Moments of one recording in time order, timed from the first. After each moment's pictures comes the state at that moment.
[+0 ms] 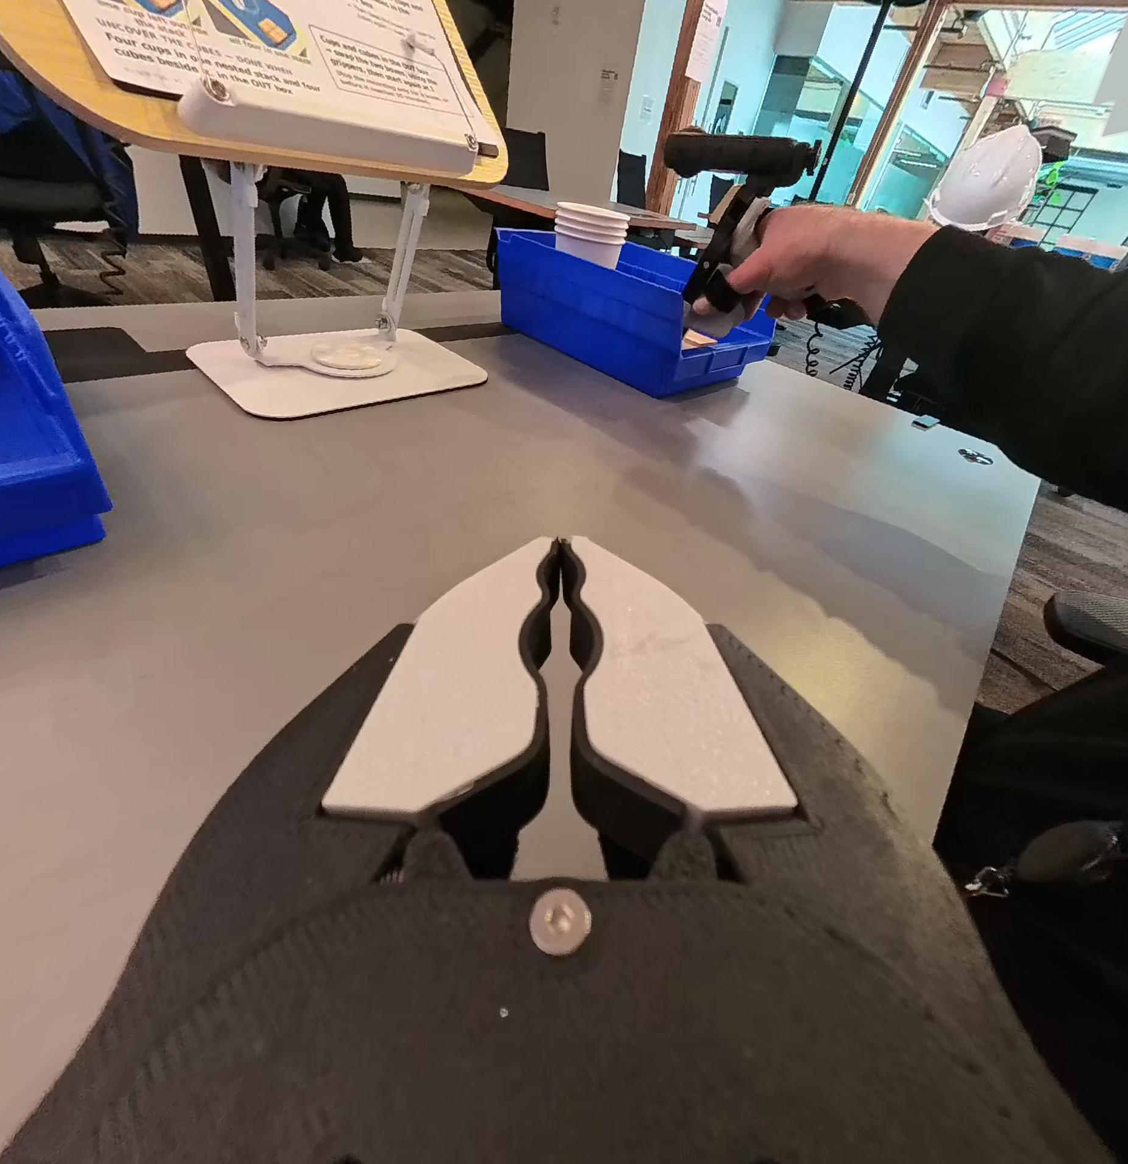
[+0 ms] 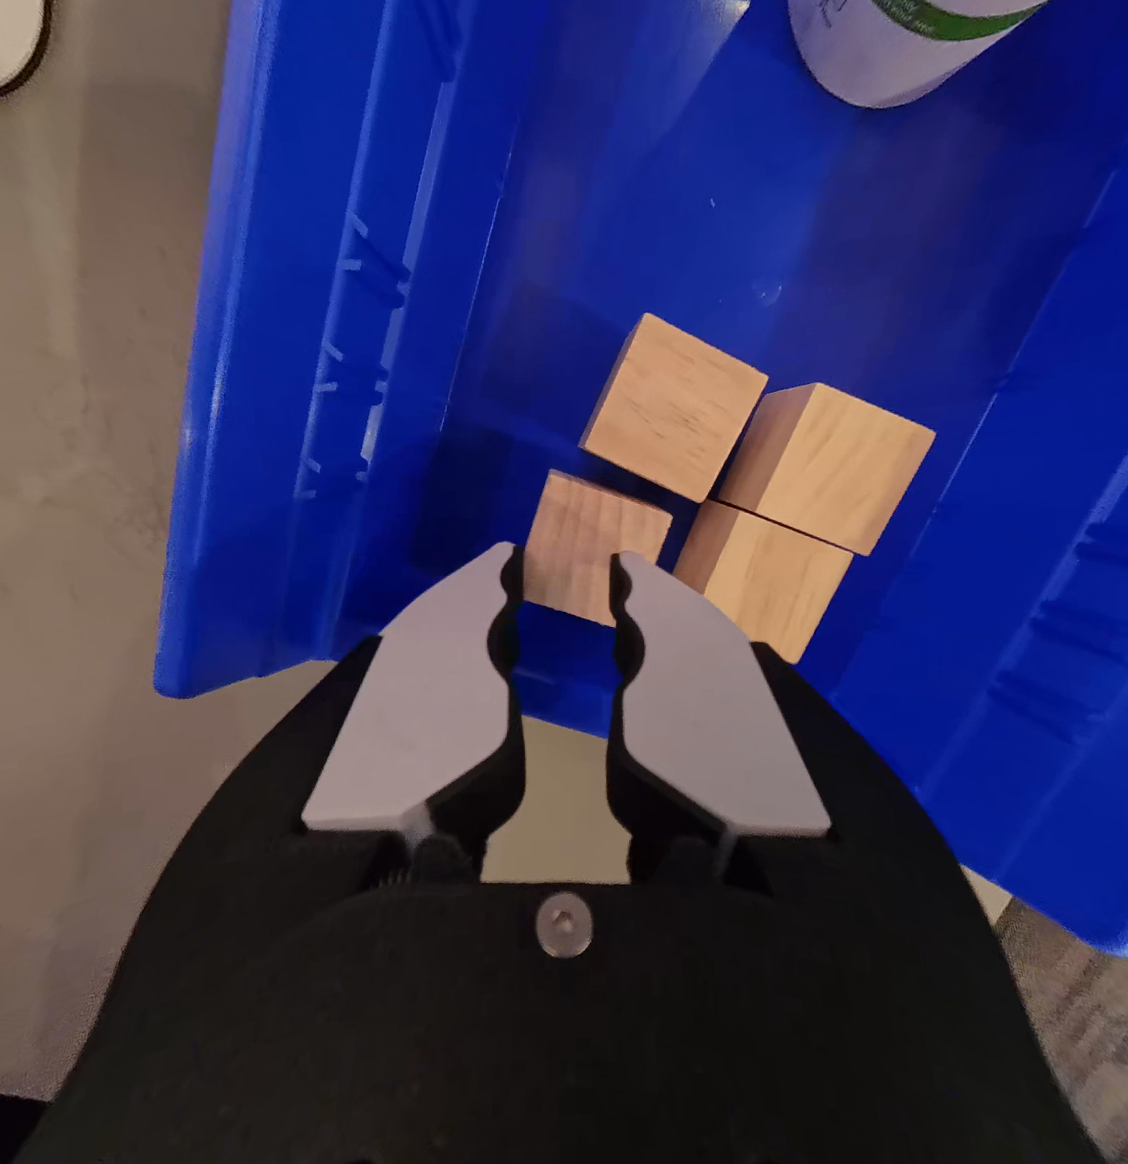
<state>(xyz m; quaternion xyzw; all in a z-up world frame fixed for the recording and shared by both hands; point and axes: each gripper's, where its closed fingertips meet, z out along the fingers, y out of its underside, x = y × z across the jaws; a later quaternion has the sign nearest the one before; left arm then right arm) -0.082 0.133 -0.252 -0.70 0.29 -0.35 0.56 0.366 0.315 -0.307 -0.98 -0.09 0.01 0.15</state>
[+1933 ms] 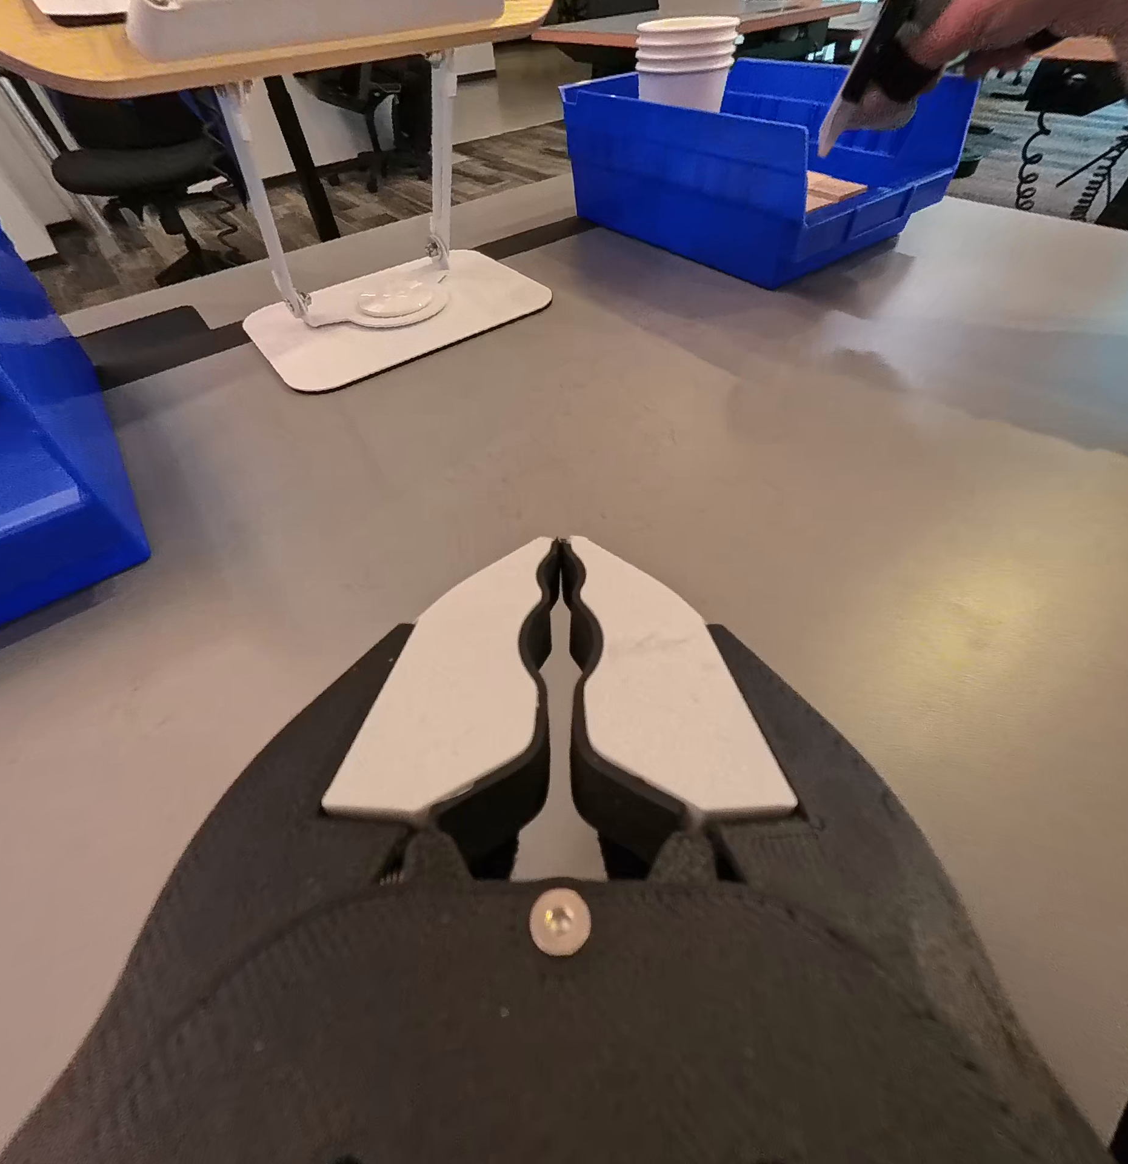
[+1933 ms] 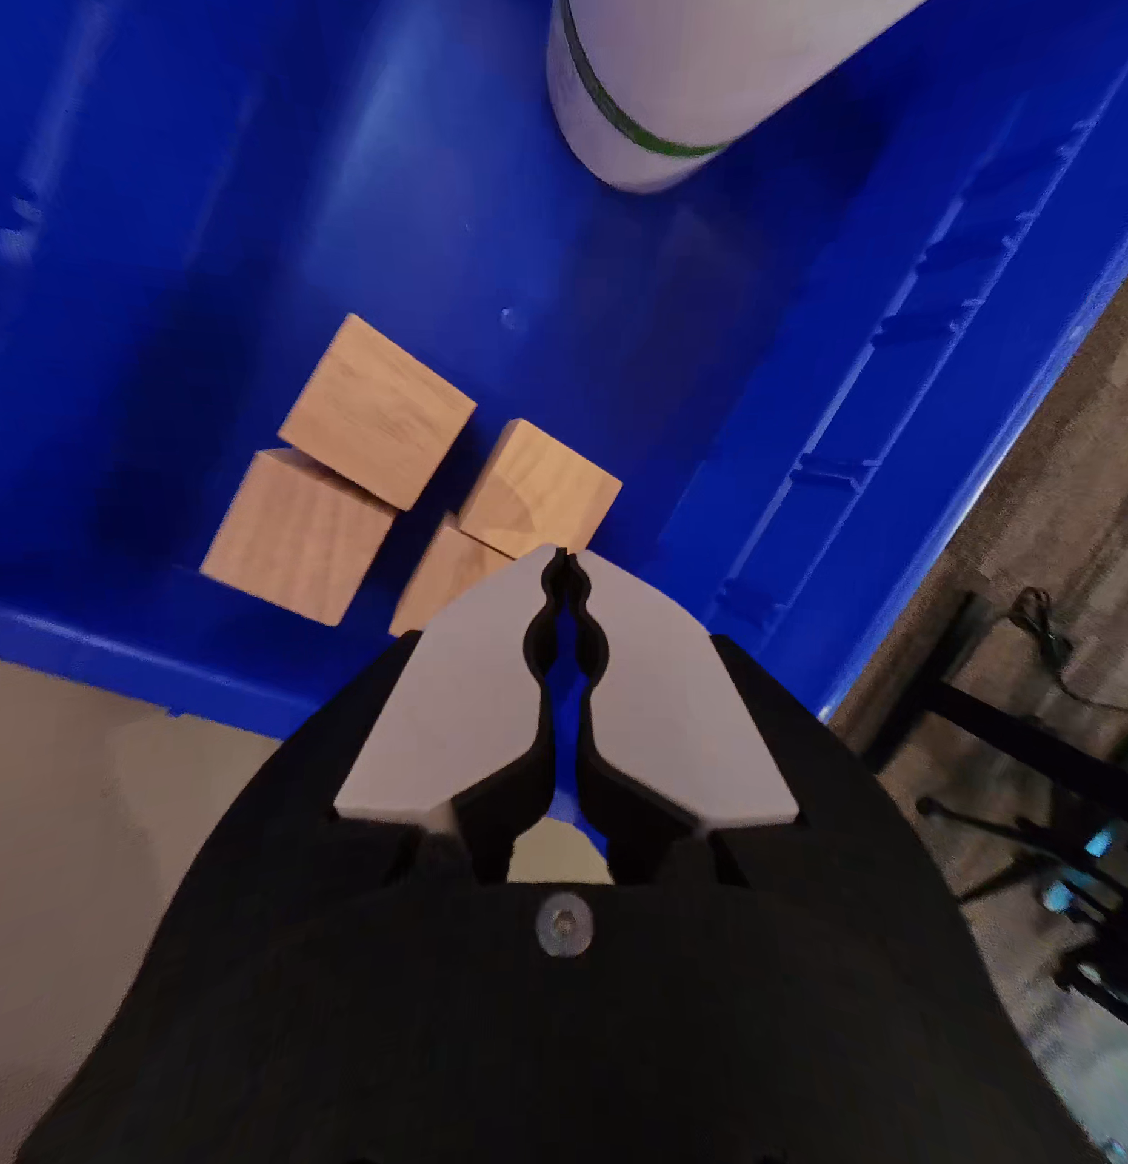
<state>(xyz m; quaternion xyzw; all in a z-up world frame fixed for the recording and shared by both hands) -0.041 0.163 -0.278 -0.75 0.32 -0.20 0.55 0.450 0.342 -0.295 -0.96 -0.20 -0.09 0.16</state>
